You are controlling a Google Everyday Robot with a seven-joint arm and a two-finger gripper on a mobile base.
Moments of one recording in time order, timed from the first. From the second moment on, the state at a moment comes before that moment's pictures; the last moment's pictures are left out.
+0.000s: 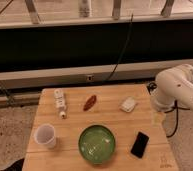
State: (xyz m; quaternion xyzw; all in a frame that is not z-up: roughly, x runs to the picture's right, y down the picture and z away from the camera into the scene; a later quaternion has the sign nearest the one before) arm 0.285 0.105 0.685 -0.28 0.02 0.02 0.96
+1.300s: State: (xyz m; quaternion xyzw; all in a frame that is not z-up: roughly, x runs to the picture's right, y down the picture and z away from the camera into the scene) arm 0.185 0.051 0.725 -0.25 0.02 -0.12 0.96
